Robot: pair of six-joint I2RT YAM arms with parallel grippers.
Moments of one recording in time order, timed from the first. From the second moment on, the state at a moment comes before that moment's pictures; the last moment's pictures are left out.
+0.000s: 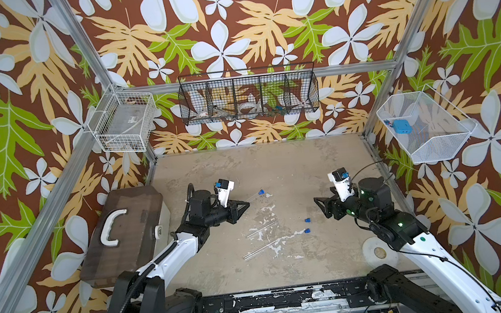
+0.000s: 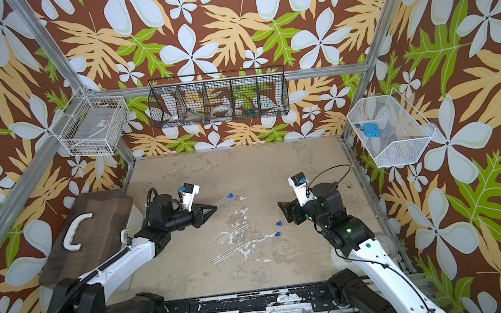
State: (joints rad) left arm -0.30 1.31 0.60 0.20 0.68 -0.33; right arm 0.36 0.75 0.71 -0.40 -0.14 0.02
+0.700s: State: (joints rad) left arm -0.30 1.85 0.84 0.20 0.88 -0.52; right arm 0.37 0.52 0.47 -0.20 -0.02 0.00
